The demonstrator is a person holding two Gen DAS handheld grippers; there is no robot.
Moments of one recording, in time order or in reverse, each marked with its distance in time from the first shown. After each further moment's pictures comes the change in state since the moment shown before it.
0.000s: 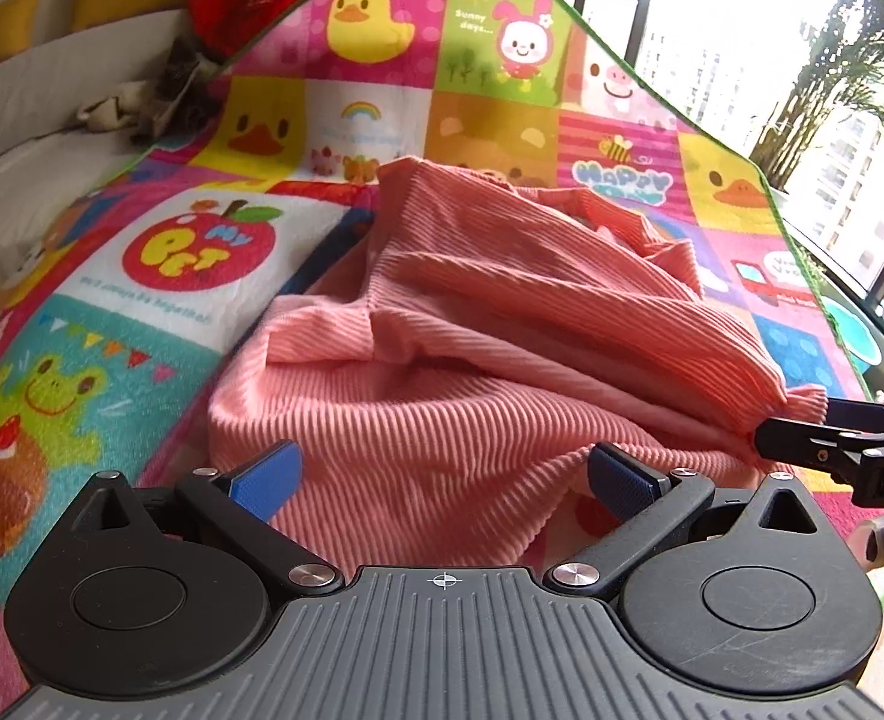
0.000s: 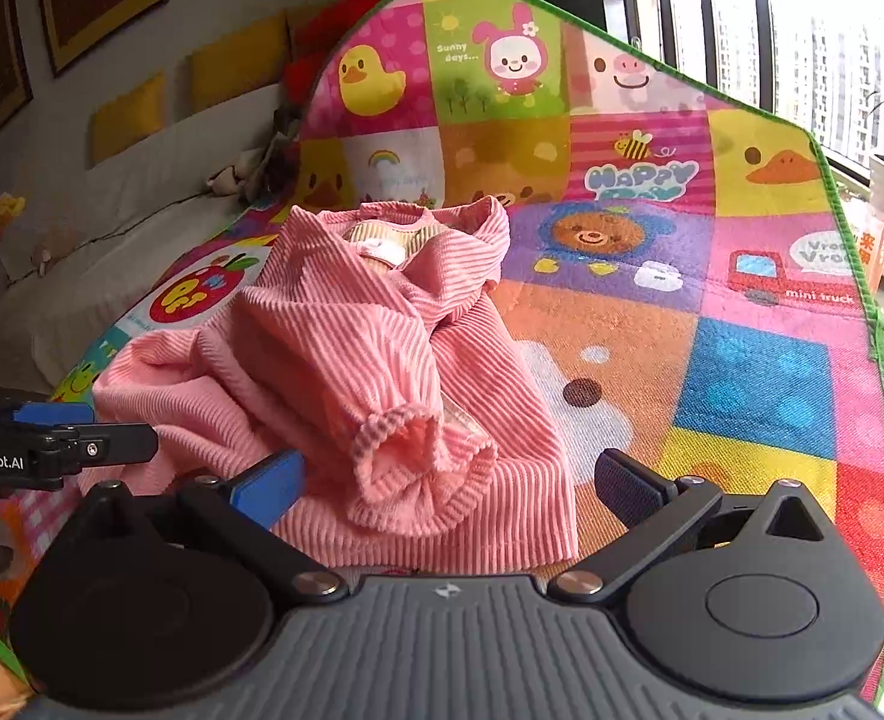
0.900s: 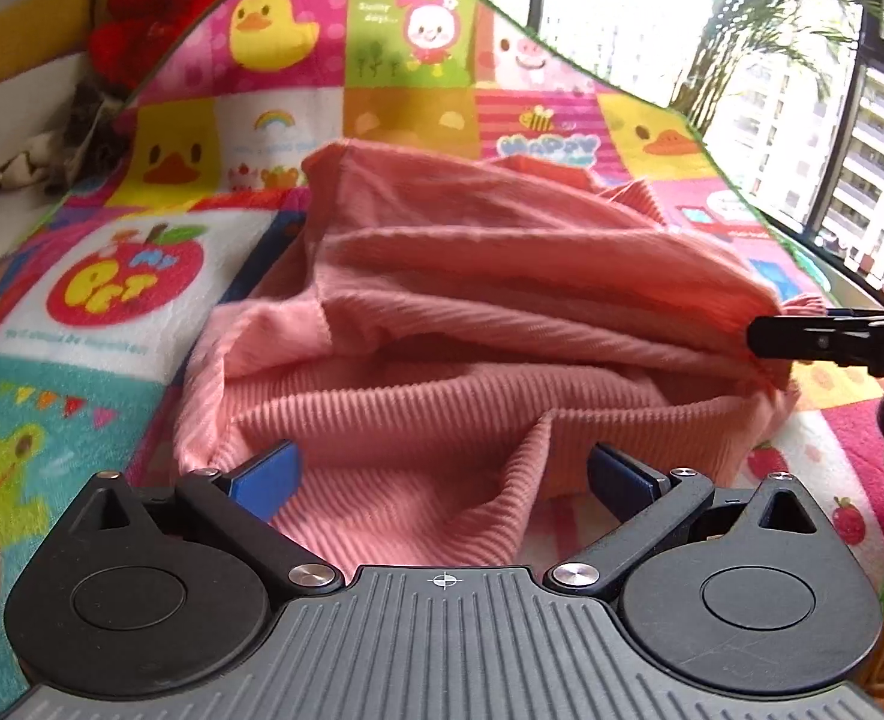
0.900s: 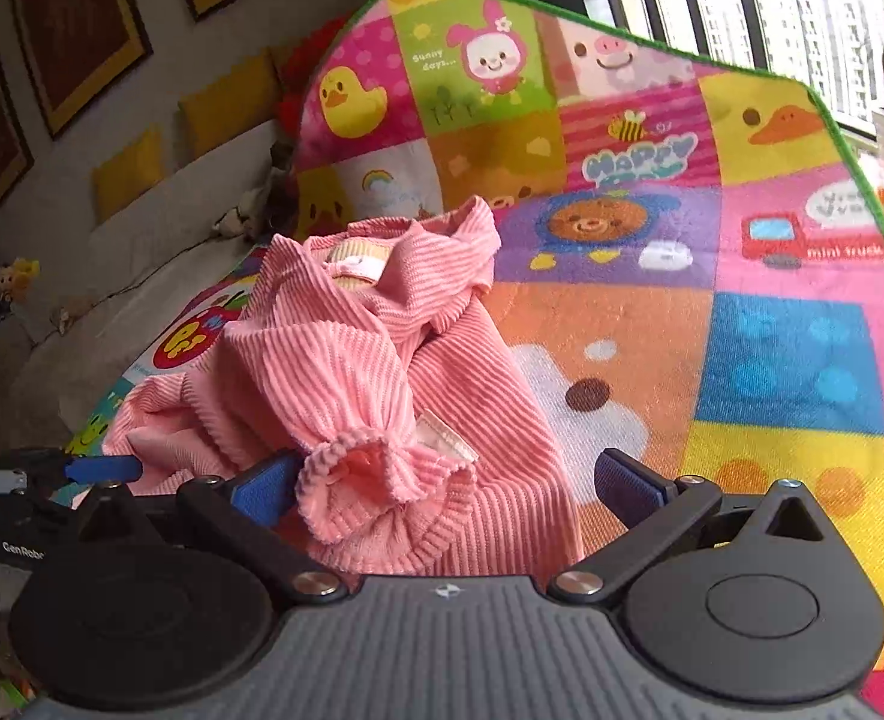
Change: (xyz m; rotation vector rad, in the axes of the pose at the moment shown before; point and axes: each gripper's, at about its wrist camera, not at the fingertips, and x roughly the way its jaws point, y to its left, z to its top) left arm 0.009 0.015 -0.019 0.243 -0.093 -0.123; right arm 0.004 -0.011 -0.011 -0.014 -0.110 0.059
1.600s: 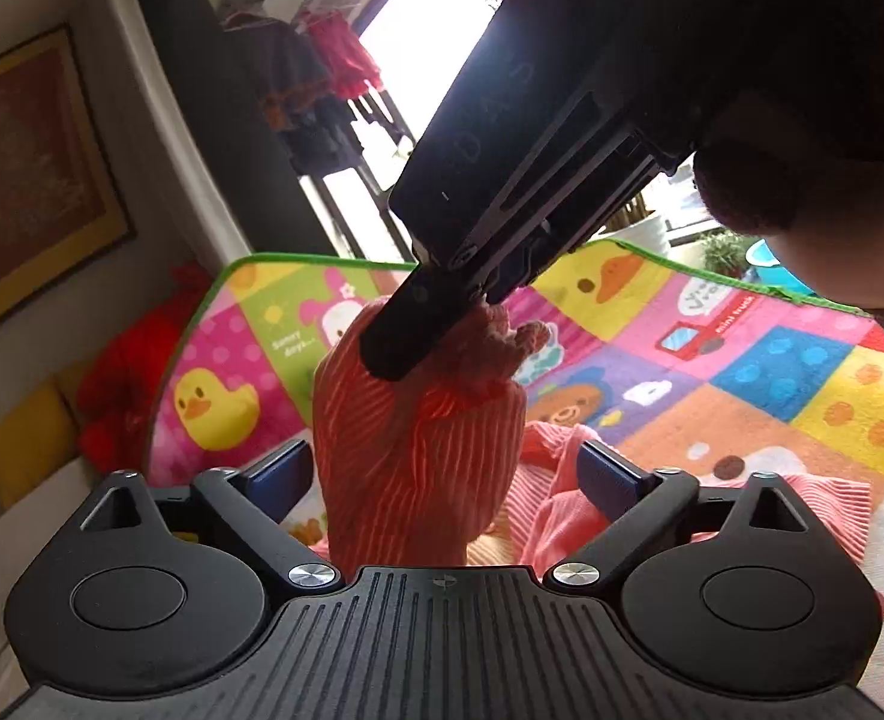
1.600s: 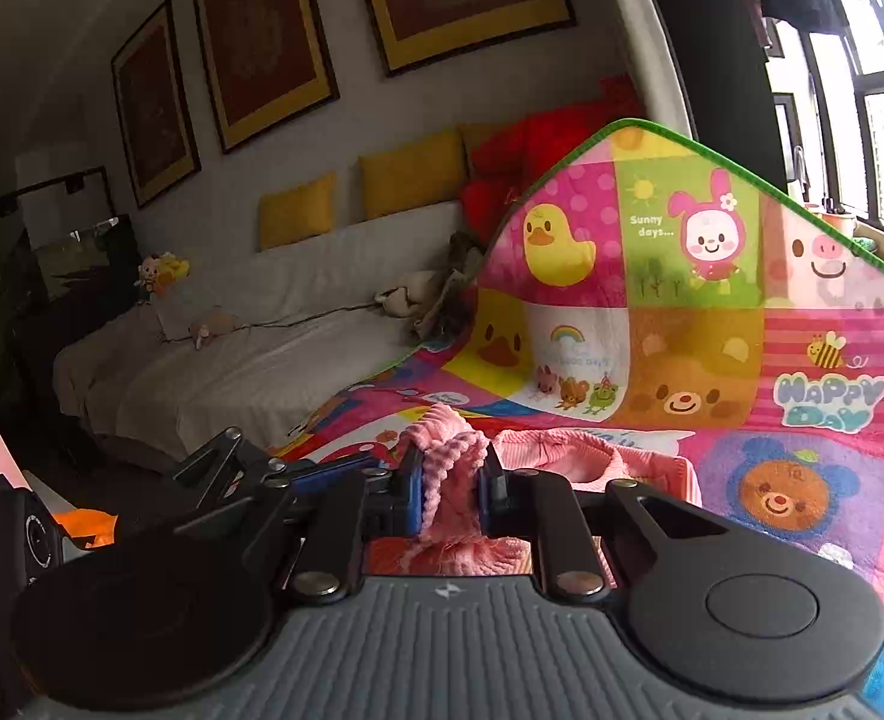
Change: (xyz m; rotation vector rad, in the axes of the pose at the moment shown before) left arm 0.033 -0.080 0.067 0.501 -0.399 0.155; right arm 0.018 0.057 0.138 -0.162 -0.092 0.307
